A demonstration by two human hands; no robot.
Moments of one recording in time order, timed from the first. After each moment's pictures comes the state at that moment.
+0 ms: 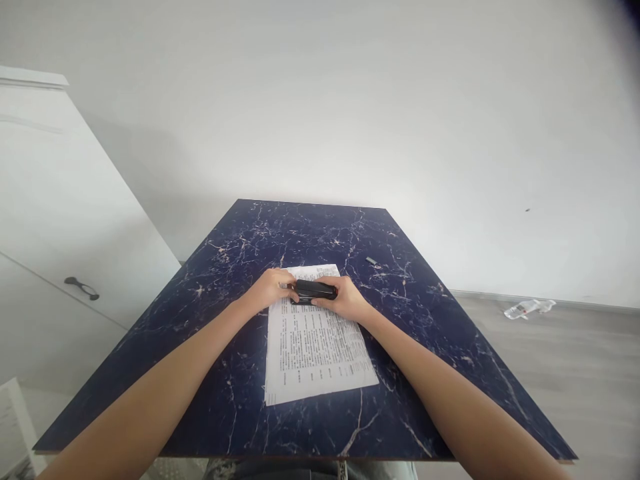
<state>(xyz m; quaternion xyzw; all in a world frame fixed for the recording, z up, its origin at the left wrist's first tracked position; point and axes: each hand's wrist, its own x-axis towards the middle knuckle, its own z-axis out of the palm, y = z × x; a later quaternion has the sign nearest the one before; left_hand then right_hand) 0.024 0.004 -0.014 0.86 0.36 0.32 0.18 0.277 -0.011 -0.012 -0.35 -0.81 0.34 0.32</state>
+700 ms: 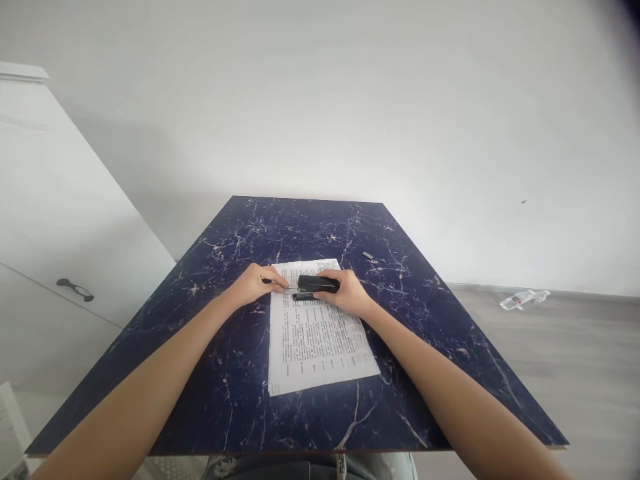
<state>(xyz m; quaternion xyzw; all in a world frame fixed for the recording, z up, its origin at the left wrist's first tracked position) -0.001 -0.001 -0.008 0.80 0.41 0.30 0.33 0.289 -0.013 -0.004 -0.38 -0.81 0.31 0.32</state>
